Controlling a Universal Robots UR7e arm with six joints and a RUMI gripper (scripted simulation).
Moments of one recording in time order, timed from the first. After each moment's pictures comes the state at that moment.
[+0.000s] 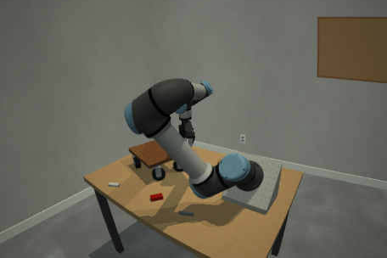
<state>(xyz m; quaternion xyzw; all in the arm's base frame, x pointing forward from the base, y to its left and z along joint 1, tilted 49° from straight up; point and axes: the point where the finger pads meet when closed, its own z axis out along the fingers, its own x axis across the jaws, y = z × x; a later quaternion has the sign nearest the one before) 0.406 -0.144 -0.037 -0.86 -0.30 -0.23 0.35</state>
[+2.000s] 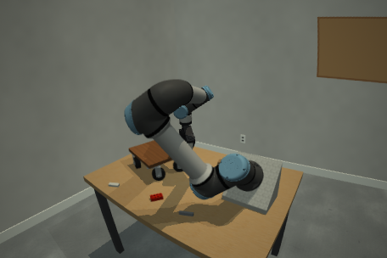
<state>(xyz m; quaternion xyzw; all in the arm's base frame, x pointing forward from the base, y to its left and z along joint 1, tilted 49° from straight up) 0.411 -0.124 -0.055 -0.86 -0.30 -0.23 0.35</state>
